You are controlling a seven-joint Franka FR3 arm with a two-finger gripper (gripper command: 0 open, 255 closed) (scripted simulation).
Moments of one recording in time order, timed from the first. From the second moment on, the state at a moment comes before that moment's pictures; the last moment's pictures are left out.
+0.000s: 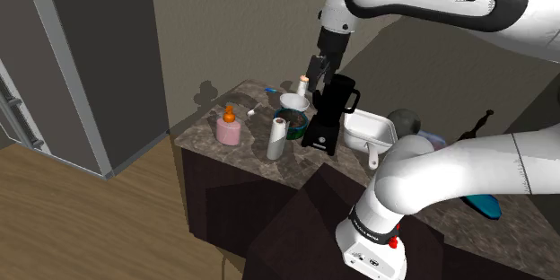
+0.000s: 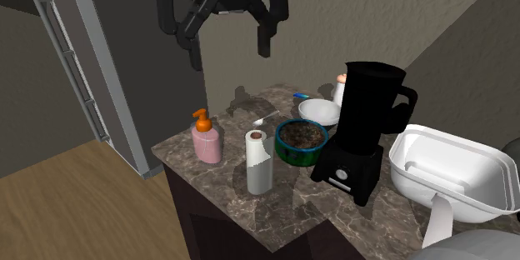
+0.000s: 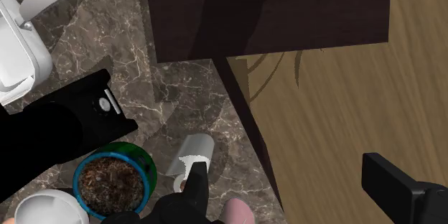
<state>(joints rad) -0.02 -0.83 -0.07 -2.42 -0.07 1.61 -0.04</state>
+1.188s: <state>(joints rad) -0.05 -0.38 -0.21 -2.51 -0.13 2.18 -0.13</state>
